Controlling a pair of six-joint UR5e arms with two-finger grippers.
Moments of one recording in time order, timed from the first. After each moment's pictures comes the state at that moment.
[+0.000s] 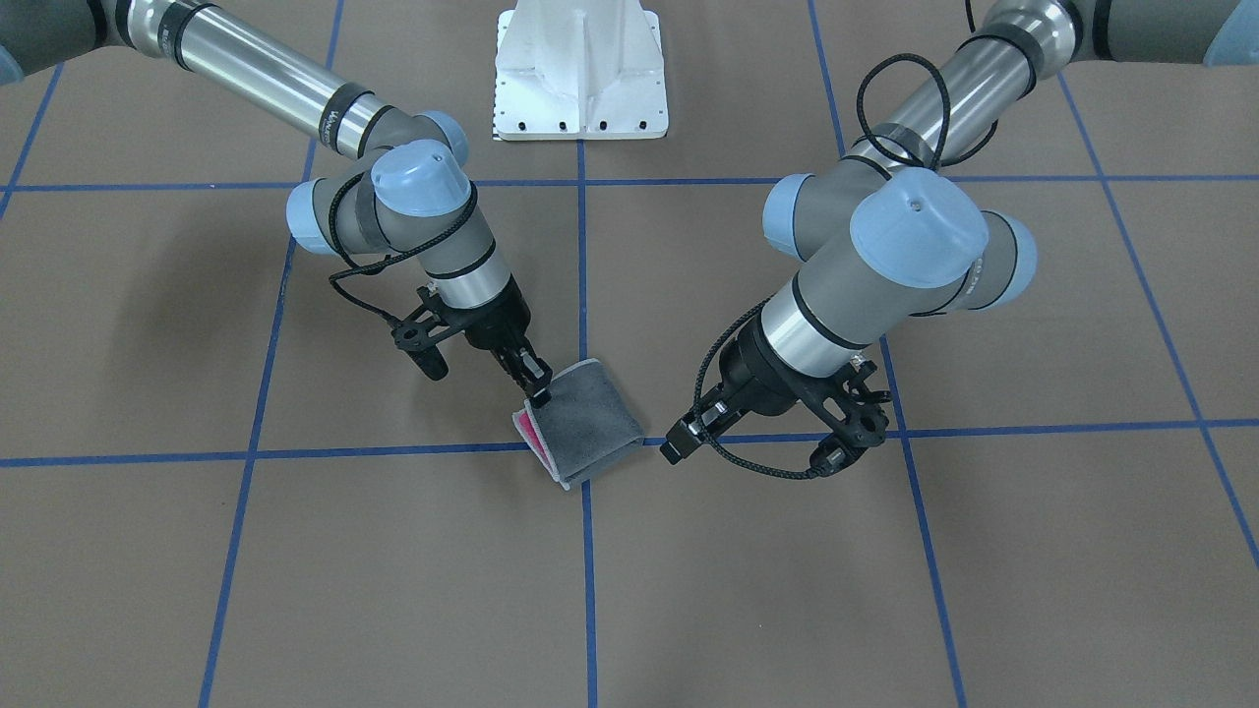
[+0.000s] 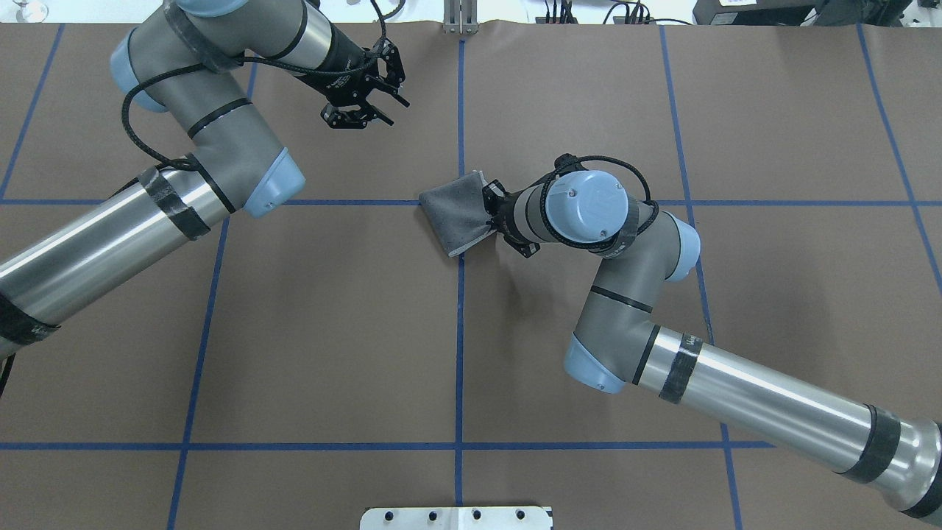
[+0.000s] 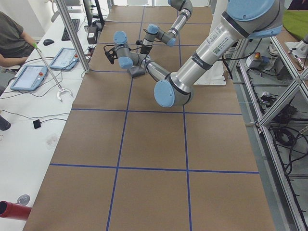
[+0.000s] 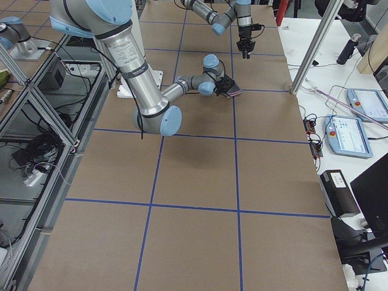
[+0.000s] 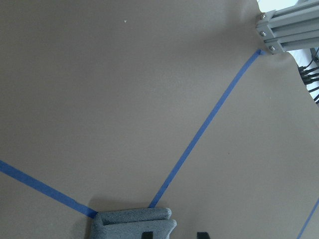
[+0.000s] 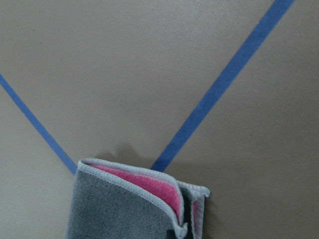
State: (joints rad) left arm -0.87 -2.40 -1.25 -2.26 -2.19 -1.90; right arm 0.55 -0.91 1.36 -0.91 1.68 2.18
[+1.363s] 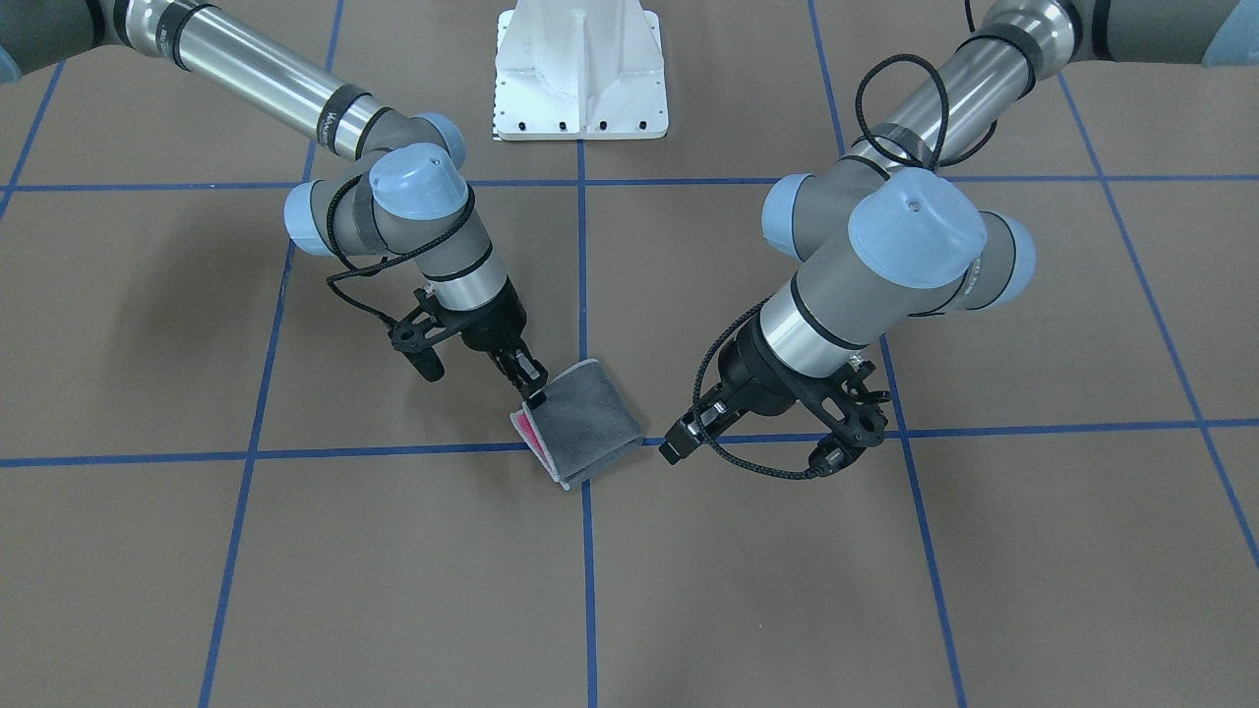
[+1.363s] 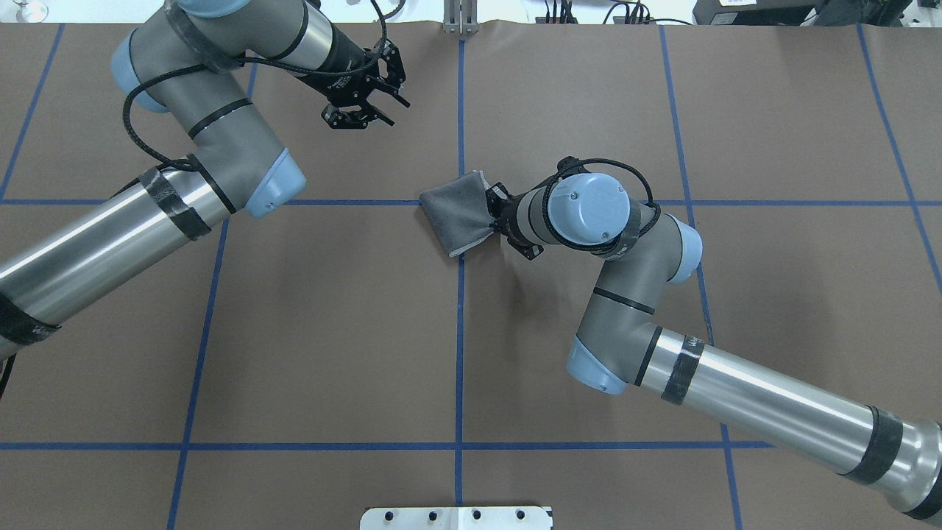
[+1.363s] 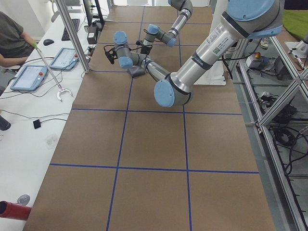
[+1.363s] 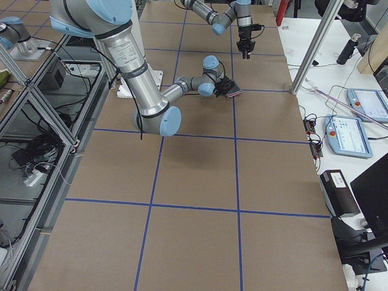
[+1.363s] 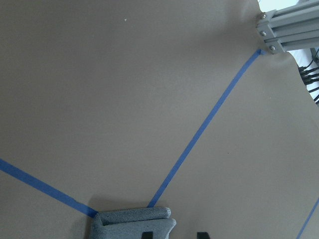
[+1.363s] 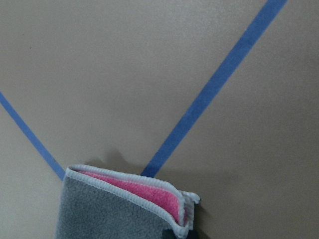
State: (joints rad) left arm -0.87 -2.40 -1.25 -2.26 -2.19 -1.90; right arm 0.55 -0.91 1.35 -0.91 1.68 2.18
